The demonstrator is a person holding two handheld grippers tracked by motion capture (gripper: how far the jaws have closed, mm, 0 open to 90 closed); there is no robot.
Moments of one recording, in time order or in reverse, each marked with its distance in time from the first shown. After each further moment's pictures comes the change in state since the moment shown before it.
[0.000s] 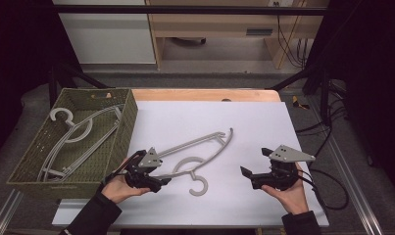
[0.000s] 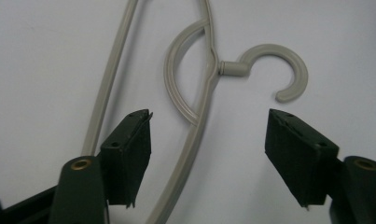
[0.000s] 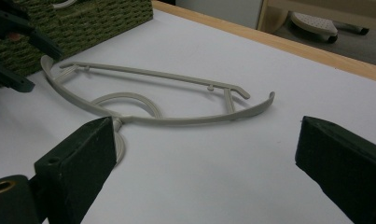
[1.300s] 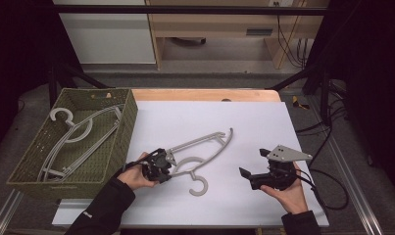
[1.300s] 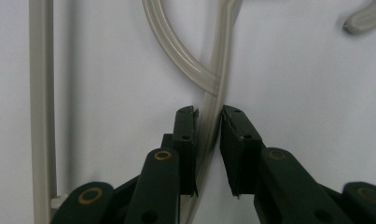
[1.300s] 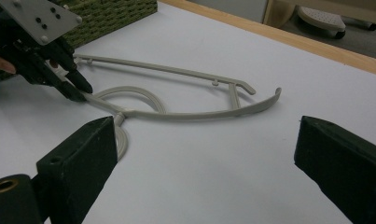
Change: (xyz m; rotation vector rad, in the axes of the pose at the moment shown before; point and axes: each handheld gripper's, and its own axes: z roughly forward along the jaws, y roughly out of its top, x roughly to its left) left arm 0.019 0.012 0.061 0.359 -0.076 0.091; right arm 0.000 -0.001 0.004 0.024 0.021 -0.010
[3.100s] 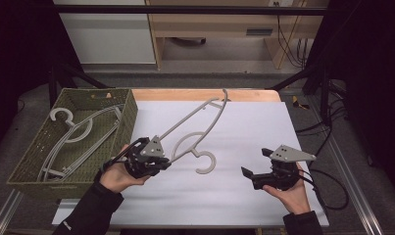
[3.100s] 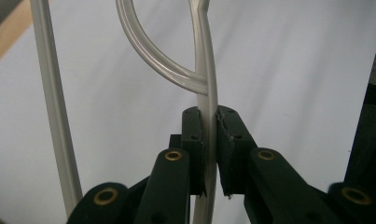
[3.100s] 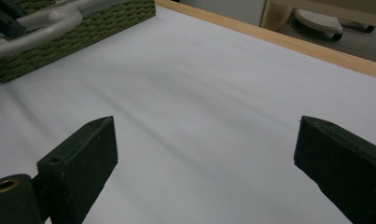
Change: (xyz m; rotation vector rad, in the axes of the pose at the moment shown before) left arm -0.029 0.002 -0.115 -0.338 0.077 -0.019; right arm -0.003 0.000 -0.006 -0.012 -0.005 0.001
